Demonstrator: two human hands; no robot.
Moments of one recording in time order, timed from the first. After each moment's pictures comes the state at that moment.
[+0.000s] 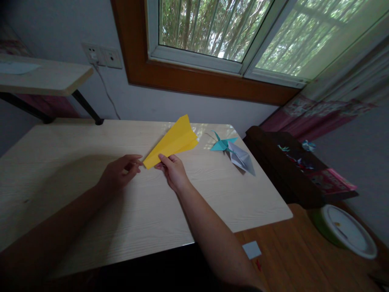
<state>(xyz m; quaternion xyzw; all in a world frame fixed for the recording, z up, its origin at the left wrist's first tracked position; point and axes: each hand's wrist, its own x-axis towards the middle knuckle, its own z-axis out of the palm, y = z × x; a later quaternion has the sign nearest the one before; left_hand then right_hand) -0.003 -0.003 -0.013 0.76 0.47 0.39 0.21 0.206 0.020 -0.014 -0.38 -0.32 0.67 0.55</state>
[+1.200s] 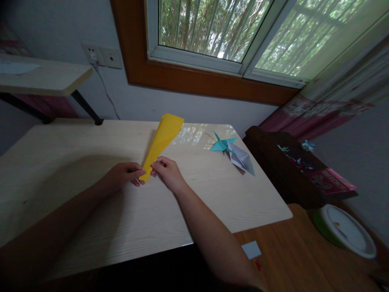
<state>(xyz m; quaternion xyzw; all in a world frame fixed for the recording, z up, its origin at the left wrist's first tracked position) 0.006 0.002 -0.006 0.59 0.46 0.29 0.60 0.205 0.016 -0.022 -0.37 -0.47 0.65 0.46</state>
